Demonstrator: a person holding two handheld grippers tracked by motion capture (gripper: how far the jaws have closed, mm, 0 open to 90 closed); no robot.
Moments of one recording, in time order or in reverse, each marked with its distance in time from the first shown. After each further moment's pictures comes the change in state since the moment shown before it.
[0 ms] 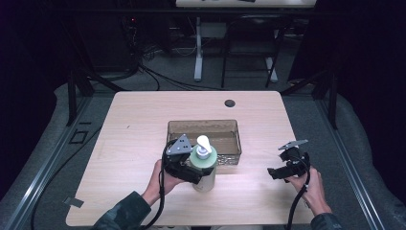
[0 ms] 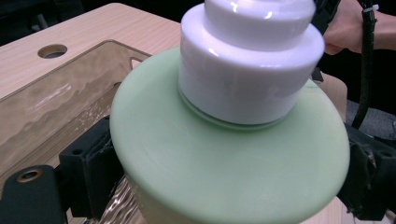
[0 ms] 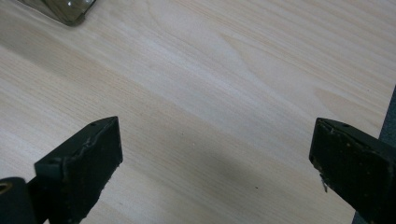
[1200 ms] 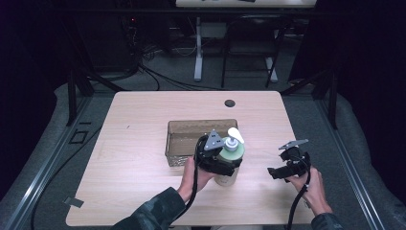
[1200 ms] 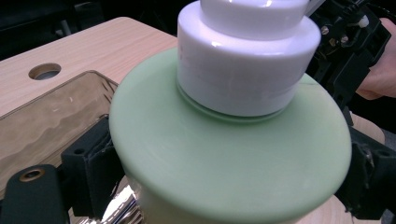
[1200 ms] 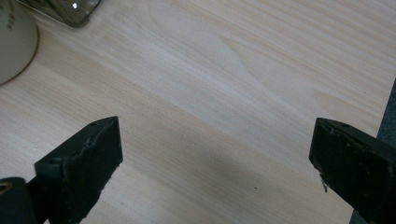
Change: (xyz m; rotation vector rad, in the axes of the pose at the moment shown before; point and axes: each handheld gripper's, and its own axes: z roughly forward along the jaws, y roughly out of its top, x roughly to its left) left arm -0.030 0.034 0.070 -0.024 0.105 -0.042; right arm 0.000 0.001 -0.002 -0.007 0.001 0.000
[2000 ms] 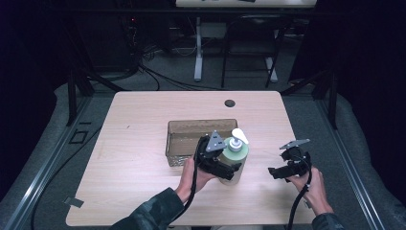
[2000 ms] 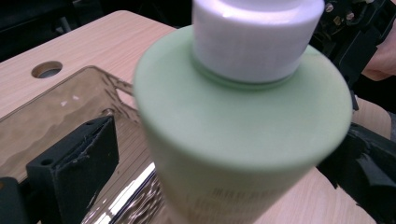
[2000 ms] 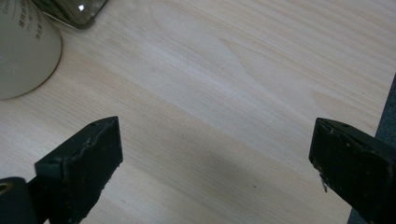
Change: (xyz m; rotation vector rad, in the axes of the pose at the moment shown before) left arm 0.003 -0.002 -0.009 0.048 -0.005 0.046; right arm -0.001 0.000 -0.003 -0.004 0.010 0.002
